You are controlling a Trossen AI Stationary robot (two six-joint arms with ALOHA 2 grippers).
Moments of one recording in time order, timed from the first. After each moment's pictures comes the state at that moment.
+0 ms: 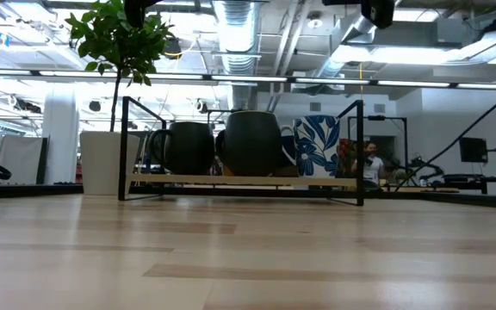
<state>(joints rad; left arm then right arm) 0.11 0.78 0.71 0.22 -0.14 -0.23 0.21 1.14 1.06 -0.36 0.26 0.60</state>
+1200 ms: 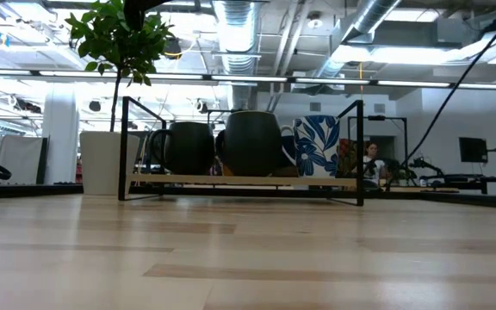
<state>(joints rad) 0.11 0.78 0.71 0.19 -0.14 -0.24 0.94 1.46 1.06 -0.96 -0.37 1.94</state>
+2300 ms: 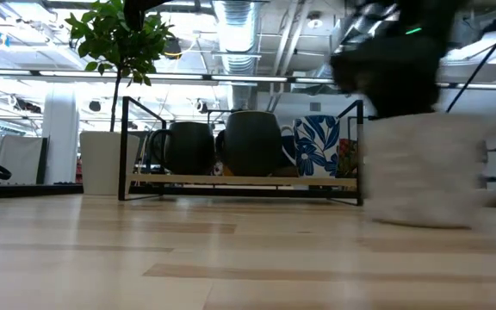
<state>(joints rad) 0.11 0.78 0.71 0.19 -0.14 -0.25 0.34 1.67 1.06 -0.69 0.16 0.99</state>
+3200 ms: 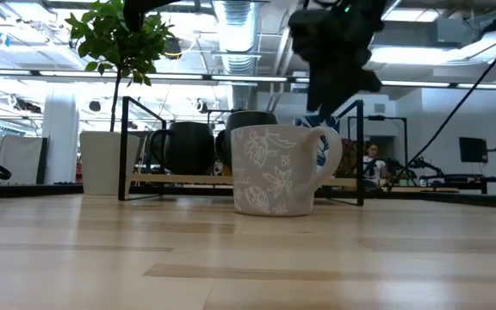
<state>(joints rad) 0.11 0.78 0.71 0.17 -0.14 -0.25 0.06 1.61 1.28 -0.79 0.13 0.78</state>
